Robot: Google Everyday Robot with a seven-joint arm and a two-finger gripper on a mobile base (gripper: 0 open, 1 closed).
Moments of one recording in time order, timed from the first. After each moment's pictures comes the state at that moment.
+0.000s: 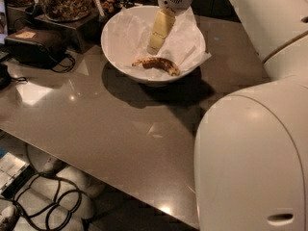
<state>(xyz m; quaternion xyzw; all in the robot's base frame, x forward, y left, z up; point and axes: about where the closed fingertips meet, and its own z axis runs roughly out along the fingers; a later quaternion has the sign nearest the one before) 0.677 -0.037 0.957 -0.59 0.78 0.06 0.18</state>
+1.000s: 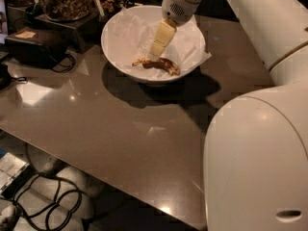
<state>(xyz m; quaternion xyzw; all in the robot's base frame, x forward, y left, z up) 0.691 -0.040 0.926 -0.57 0.79 0.09 0.19</state>
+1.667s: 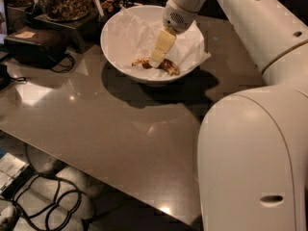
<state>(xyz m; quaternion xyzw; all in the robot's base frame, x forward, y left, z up) 0.698 -0.044 0.899 -0.57 0.80 0.10 0.17</state>
